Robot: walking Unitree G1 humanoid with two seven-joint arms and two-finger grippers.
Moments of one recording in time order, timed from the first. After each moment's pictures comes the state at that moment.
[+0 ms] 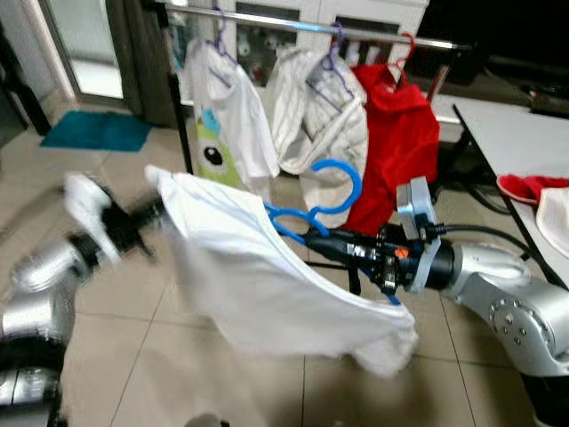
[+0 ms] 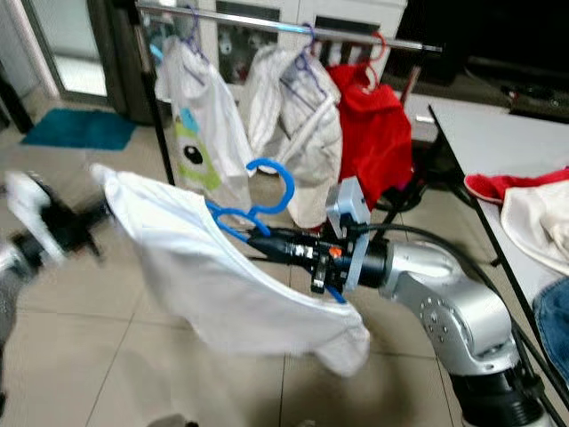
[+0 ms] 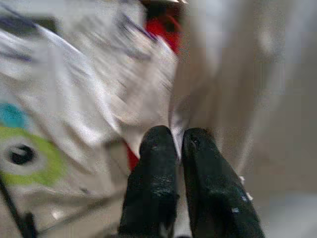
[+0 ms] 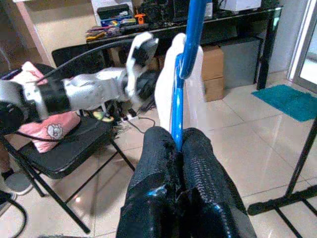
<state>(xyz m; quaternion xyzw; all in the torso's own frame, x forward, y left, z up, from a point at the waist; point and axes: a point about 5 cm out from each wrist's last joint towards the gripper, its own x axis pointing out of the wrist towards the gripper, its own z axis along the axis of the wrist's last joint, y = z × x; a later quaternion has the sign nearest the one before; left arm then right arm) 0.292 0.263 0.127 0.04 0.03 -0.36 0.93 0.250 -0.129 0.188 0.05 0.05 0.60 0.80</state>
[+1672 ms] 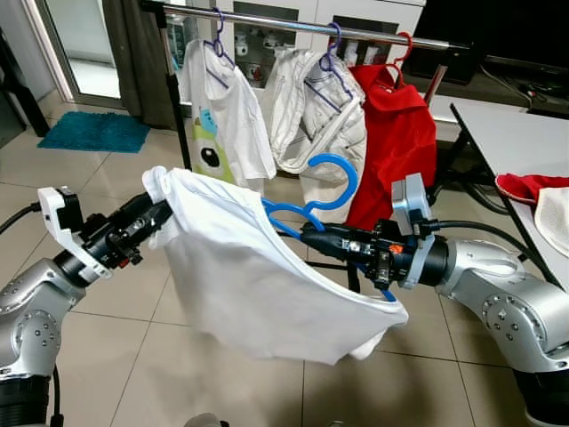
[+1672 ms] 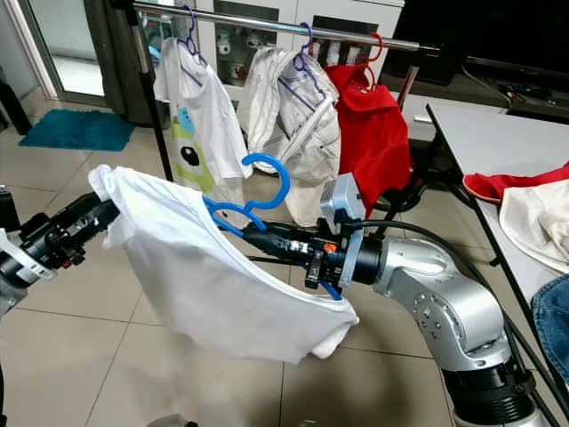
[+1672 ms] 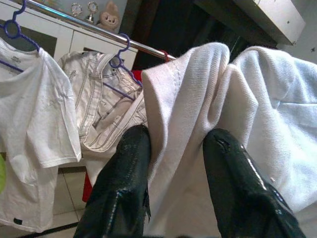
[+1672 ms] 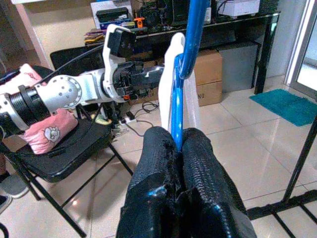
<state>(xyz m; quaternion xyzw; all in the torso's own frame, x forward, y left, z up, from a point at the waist) 0.266 0.264 0.152 -0.13 -0.03 -0.34 0.93 0.252 -0.123 0.190 0.05 0.04 0.60 0.80</state>
